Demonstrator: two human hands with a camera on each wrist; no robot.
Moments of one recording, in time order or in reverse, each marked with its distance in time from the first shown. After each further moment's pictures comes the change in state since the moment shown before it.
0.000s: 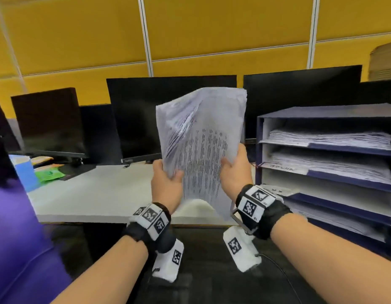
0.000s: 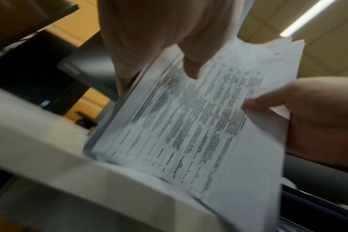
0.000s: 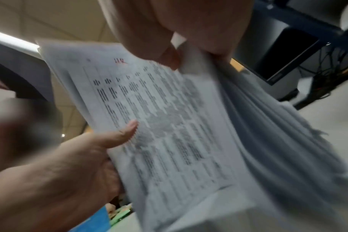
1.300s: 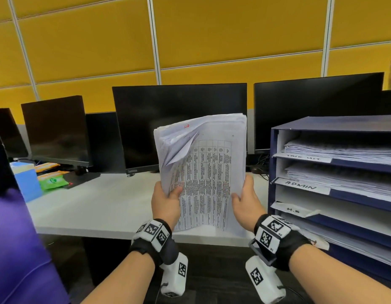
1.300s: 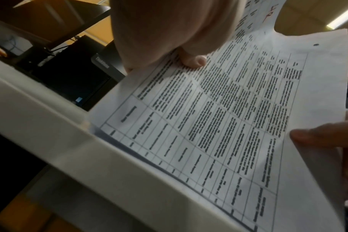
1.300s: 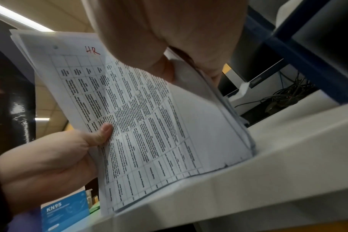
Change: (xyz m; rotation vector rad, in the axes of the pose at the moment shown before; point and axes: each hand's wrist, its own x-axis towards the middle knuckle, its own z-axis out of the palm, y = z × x) left_hand 0.038 -0.049 0.015 -0.124 0.081 -0.186; right_hand 0.021 0.068 0.004 -0.158 -0.304 0.038
